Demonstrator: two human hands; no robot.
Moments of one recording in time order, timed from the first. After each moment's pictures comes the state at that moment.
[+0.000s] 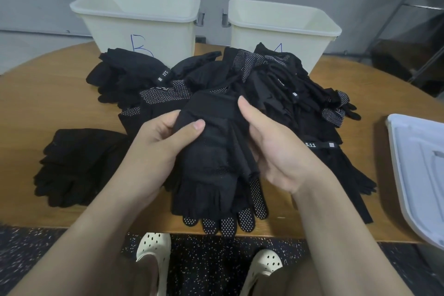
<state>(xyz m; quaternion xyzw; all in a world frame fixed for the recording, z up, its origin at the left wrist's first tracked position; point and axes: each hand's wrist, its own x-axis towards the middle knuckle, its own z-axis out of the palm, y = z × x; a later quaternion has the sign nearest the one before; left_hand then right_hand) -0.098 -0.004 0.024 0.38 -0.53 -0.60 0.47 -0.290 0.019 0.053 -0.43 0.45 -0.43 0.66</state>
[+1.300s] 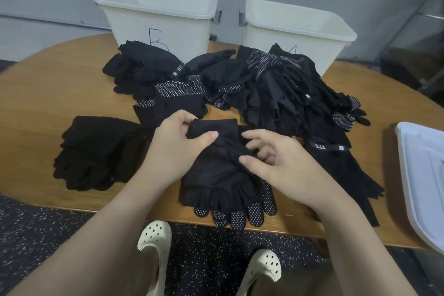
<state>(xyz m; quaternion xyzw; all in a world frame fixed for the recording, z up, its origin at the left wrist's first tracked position) -0.096 -0.023 -0.002 0.57 -0.60 -0.41 0.39 -0.310 0.036 0.020 -0.67 0.62 -0.26 0.31</state>
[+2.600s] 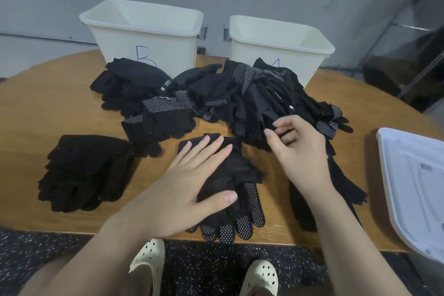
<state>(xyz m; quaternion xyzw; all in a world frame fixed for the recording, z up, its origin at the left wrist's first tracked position) -0.096 0.008 -0.005 0.36 -0.90 -0.22 0.13 -0.343 0.012 0.012 -0.56 0.68 -0.47 0.09</state>
